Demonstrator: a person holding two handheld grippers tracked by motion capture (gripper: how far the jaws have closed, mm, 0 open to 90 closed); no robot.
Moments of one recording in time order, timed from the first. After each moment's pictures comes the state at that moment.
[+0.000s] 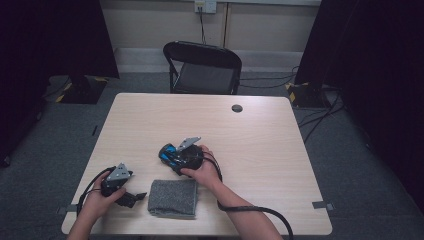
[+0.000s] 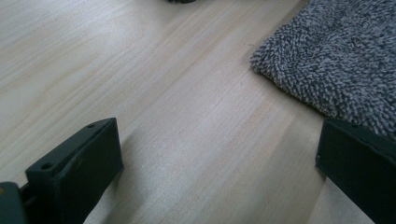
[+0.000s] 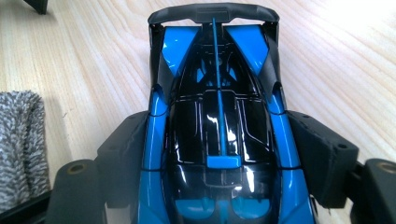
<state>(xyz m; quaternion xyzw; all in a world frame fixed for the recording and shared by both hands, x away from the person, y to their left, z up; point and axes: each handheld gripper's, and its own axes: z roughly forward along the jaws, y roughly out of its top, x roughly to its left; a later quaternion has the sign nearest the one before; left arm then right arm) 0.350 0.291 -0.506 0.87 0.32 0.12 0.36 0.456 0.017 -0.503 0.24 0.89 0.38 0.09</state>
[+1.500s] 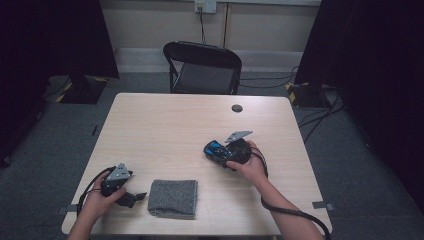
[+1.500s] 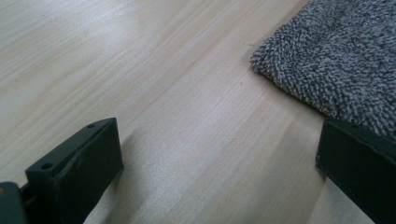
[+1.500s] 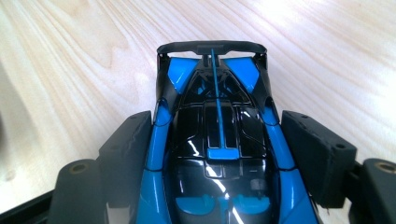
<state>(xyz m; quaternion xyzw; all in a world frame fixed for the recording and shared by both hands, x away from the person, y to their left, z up) 0.350 0.291 -0.506 0.87 0.32 0.12 0.36 0.465 -0.129 -0.479 0.31 0.87 0.36 0.11</state>
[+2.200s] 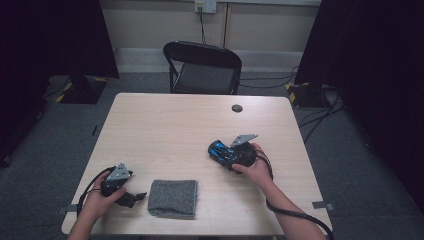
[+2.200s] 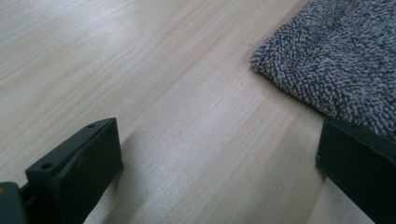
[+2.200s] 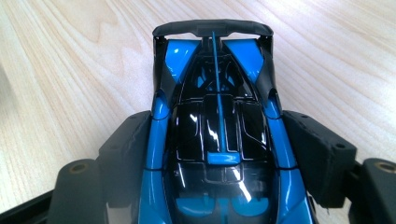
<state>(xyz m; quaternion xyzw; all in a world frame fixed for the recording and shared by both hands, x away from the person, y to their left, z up) 0.350 0.291 -0.506 0.87 0.32 0.12 0.36 0.465 -0.145 -0.493 0.29 0.87 0.37 0.12</state>
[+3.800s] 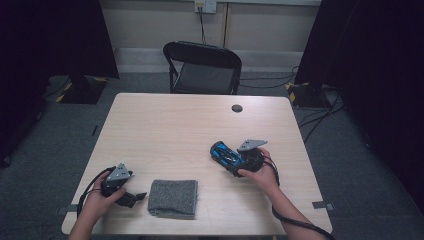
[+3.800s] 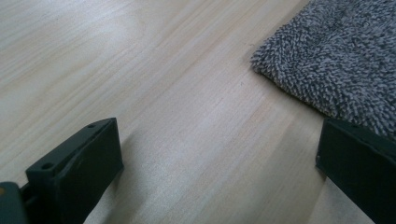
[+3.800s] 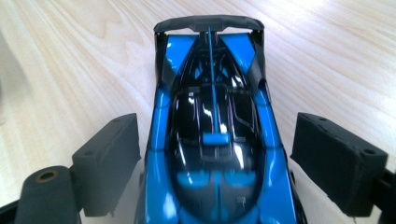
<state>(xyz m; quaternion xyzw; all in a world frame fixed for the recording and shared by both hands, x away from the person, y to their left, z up) 0.350 0.291 -0.506 0.87 0.32 0.12 0.36 0.446 -0.168 -0.496 0.30 0.85 0.40 0.13</state>
